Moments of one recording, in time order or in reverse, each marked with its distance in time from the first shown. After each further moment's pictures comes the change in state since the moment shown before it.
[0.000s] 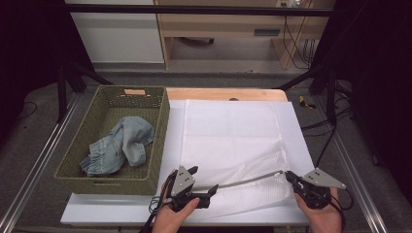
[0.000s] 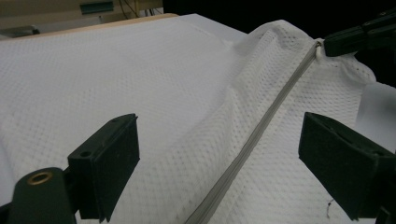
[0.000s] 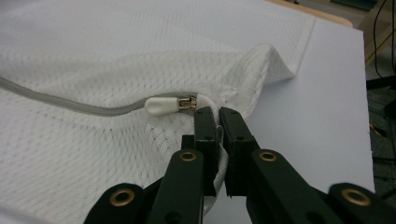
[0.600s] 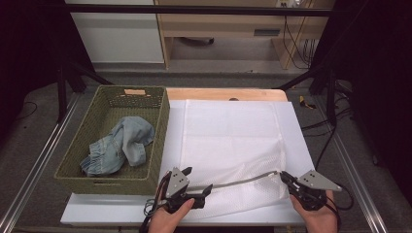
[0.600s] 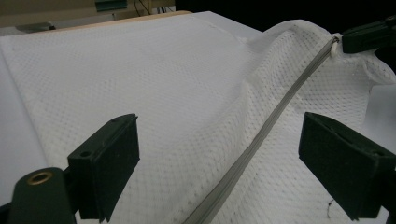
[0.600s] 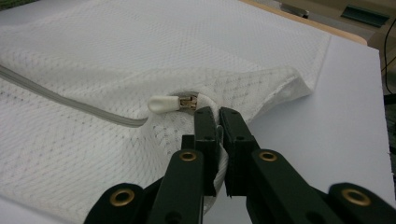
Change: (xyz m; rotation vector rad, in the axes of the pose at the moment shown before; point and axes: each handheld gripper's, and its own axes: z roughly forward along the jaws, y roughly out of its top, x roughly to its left) left arm 0.006 -0.011 -0.015 0.019 0.054 -0.024; right arm 0.015 0.004 -0.002 -0.026 0.028 -0.034
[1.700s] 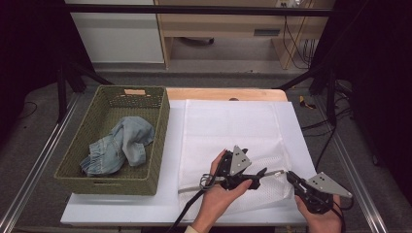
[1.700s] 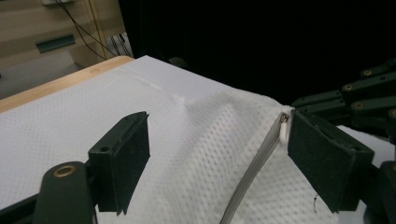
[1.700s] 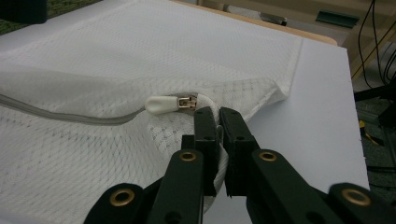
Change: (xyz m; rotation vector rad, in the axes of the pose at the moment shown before) left arm -0.076 0.085 0.108 -0.059 -0.145 0.122; right arm -0.005 -0.005 -0.013 -0.054 -0.057 0.084
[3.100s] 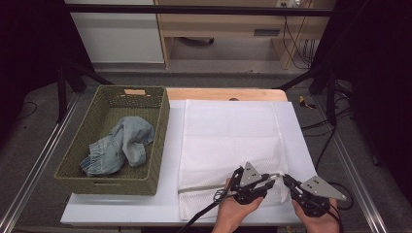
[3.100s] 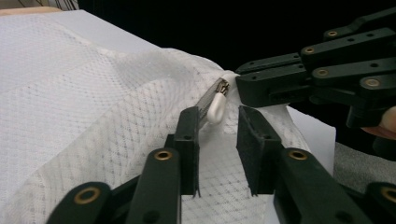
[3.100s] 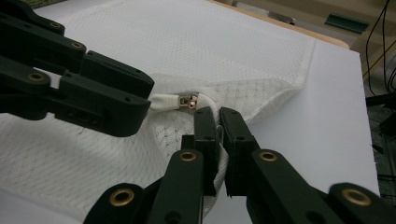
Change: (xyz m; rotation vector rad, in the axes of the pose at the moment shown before) left arm -0.029 -0.044 0.033 0.047 -0.164 -0.135; right arm 0.012 -0.002 0.000 0.019 0.018 -0.073
